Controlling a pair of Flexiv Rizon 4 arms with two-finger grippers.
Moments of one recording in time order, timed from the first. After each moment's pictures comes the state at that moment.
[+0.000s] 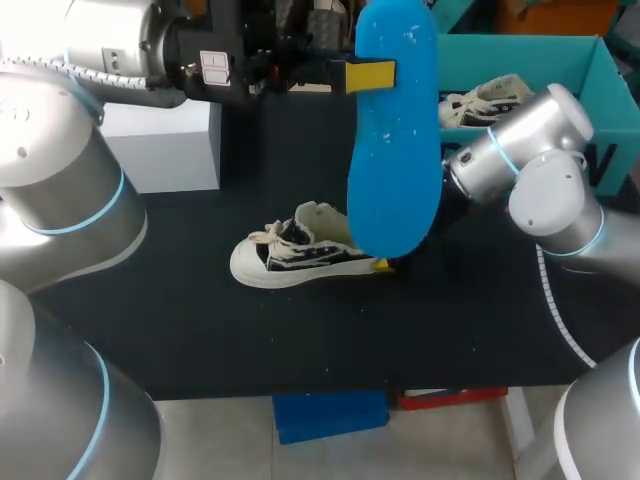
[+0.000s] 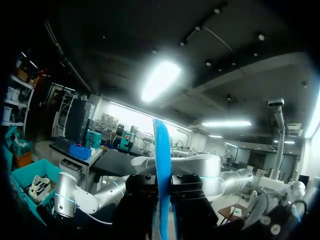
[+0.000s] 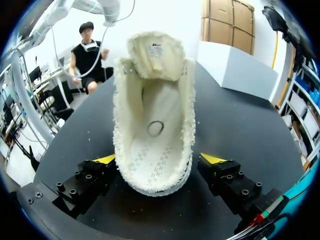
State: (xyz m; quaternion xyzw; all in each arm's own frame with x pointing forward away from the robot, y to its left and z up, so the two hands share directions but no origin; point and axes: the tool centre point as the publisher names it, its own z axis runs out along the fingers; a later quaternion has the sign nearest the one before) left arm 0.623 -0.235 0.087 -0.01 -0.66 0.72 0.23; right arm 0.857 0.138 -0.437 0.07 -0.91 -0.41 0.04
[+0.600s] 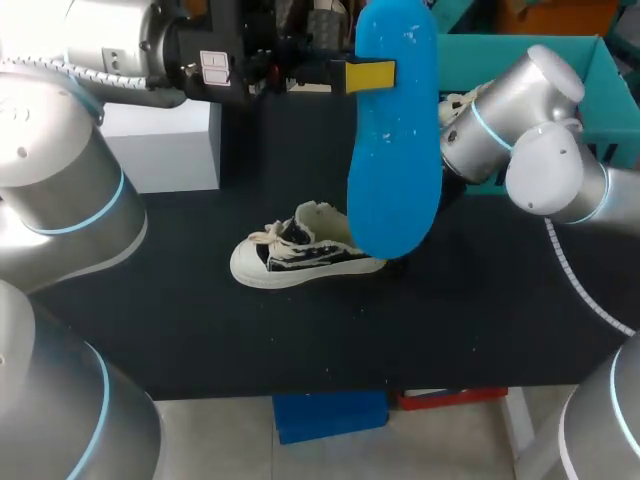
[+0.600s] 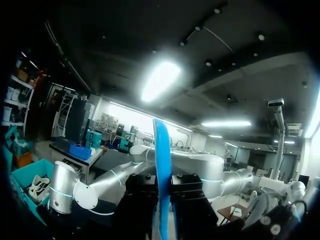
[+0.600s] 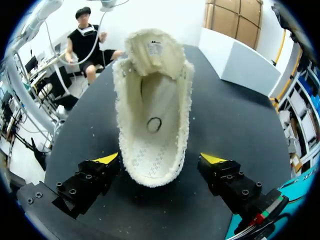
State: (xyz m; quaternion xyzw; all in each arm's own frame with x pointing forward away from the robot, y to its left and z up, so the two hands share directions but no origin) left arm 0.623 -0.235 0.087 -0.01 -0.66 0.72 0.23; right arm 0.865 0.127 -0.406 0.08 -0.95 -0.30 0.02
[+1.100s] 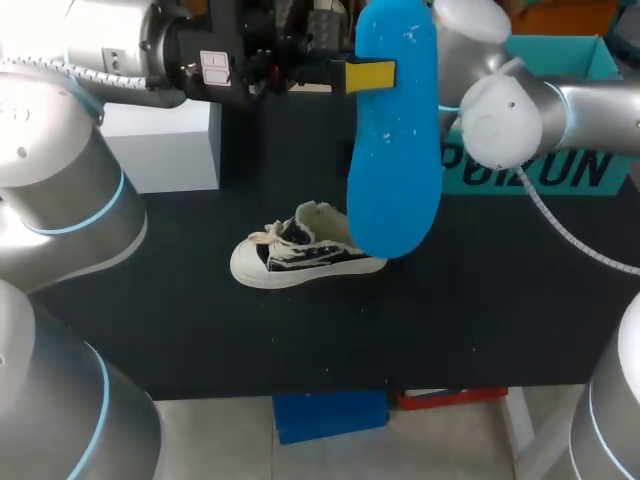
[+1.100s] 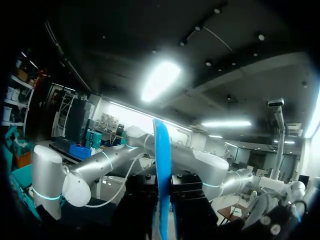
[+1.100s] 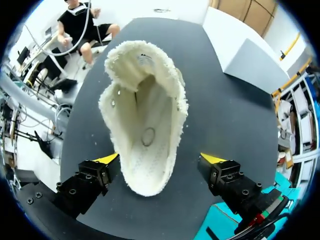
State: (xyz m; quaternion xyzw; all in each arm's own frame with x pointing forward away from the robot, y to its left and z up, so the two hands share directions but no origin) left arm 0.623 -0.235 0.087 -0.01 -0.66 0.72 0.23; right arm 0.870 0.157 -0.369 0.08 -0.99 -0.14 0.00
